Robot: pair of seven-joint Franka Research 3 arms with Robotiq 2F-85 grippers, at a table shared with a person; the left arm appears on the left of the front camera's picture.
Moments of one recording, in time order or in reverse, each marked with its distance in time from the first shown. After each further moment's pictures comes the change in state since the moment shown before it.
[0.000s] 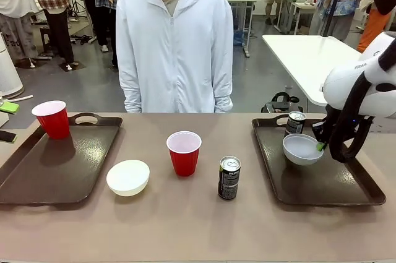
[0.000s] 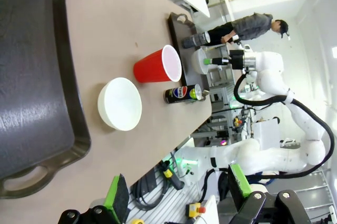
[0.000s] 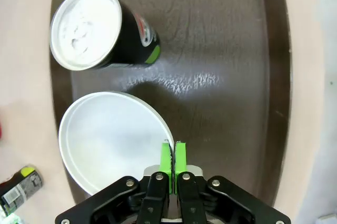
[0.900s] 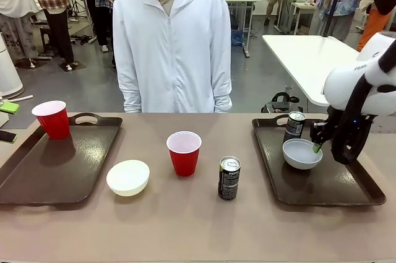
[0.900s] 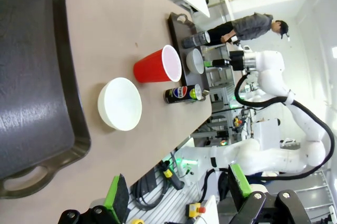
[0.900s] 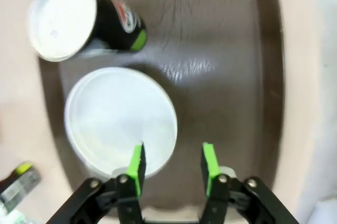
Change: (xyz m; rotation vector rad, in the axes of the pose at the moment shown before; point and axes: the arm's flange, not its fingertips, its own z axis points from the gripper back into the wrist) left arm 0.000 0.000 0.000 0.000 0.000 0.000; right arm -0.008 0.003 0.018 -0.034 0.064 -0.030
